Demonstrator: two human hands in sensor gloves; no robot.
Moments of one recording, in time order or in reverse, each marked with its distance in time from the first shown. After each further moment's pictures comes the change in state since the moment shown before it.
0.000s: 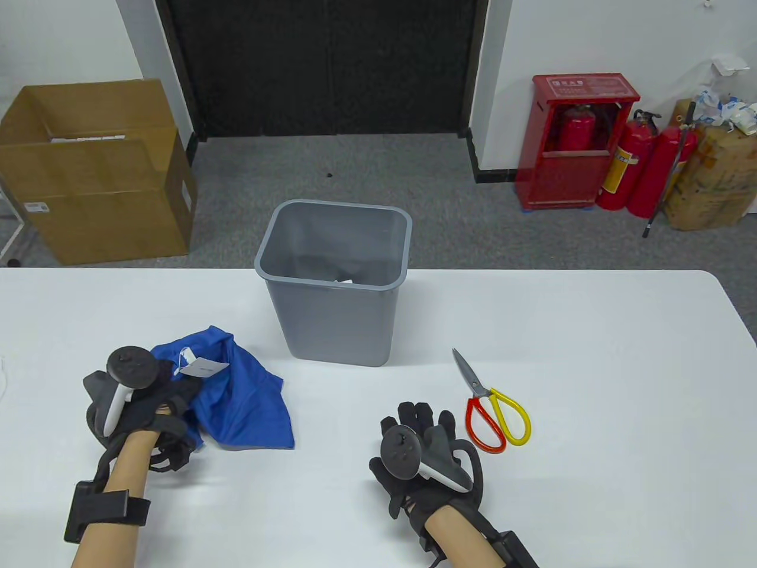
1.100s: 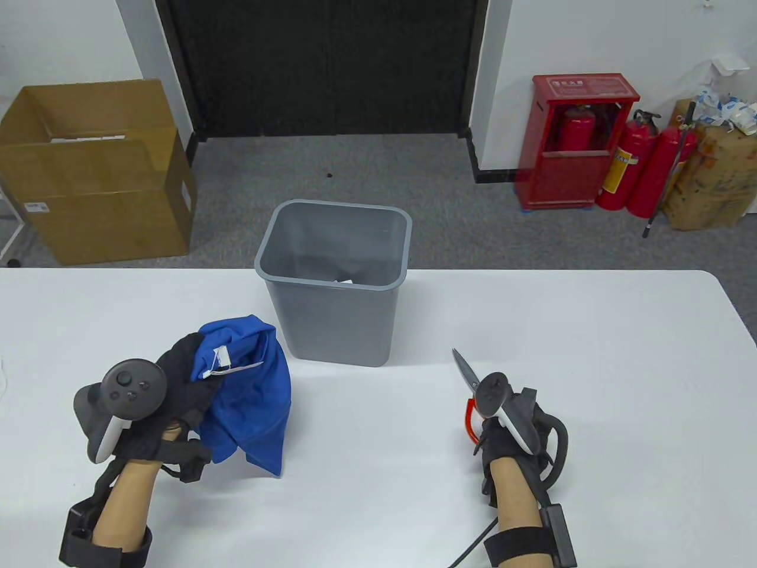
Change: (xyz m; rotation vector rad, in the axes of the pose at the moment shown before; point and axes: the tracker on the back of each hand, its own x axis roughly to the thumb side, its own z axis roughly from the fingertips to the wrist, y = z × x) left_hand 0.082 0.053 0.091 0.168 -0.388 0.012; right_hand -0.148 -0.031 -0.028 -0.054 0.678 0.012
